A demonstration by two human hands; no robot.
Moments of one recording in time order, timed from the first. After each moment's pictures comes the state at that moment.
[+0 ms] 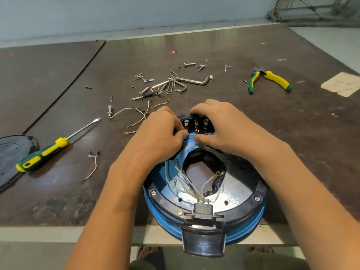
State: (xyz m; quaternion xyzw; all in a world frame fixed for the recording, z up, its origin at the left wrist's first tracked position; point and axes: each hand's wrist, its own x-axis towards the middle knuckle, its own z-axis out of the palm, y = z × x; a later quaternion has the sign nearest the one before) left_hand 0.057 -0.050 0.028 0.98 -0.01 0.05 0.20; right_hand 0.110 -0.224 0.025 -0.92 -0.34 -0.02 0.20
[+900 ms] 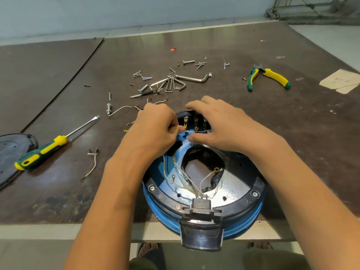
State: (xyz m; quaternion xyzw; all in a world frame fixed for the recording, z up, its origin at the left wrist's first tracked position) left_hand 0.057 -0.046 0.034 0.98 0.00 0.07 0.17; right_hand 0.113 -0.223 0.021 -0.93 -0.34 -0.02 0.15
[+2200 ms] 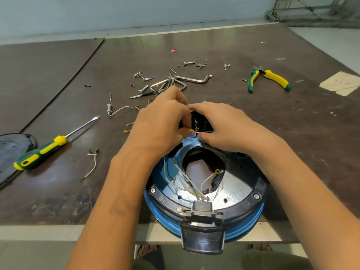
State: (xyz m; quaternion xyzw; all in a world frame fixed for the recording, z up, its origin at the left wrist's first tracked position) left_hand 0.057 -0.055 0.041 0.98 -0.08 0.13 0.15; right_hand 0.112 -0.222 0.025 -0.93 -0.34 0.00 0.16
